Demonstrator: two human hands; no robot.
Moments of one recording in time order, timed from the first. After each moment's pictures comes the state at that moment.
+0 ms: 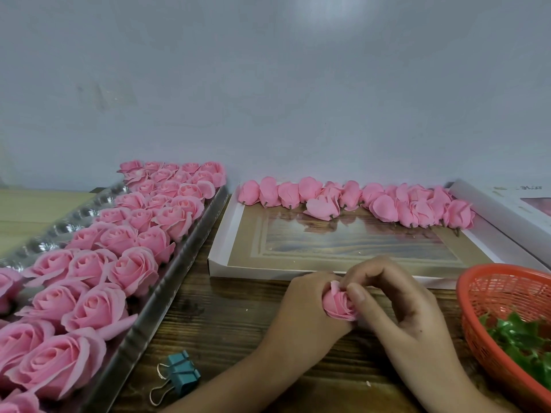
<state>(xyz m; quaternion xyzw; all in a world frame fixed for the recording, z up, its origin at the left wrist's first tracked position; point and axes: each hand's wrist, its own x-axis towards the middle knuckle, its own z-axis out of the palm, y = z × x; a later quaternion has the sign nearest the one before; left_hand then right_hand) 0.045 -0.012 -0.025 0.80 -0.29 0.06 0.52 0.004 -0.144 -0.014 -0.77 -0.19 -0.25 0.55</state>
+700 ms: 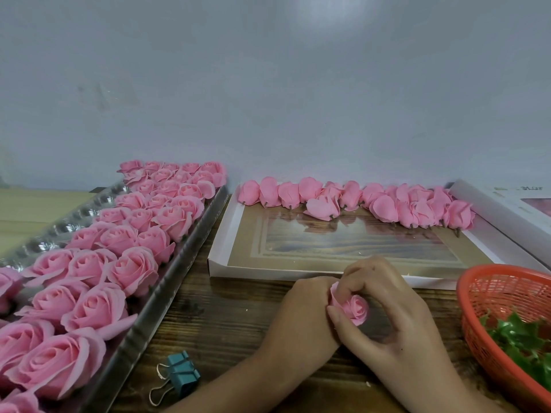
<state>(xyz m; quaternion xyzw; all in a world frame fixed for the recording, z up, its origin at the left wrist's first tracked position) 0.047 -0.014 -0.031 0.82 -0.33 0.07 0.46 0.001 -0.140 -0.010 -0.83 -0.25 -0.31 0.40</state>
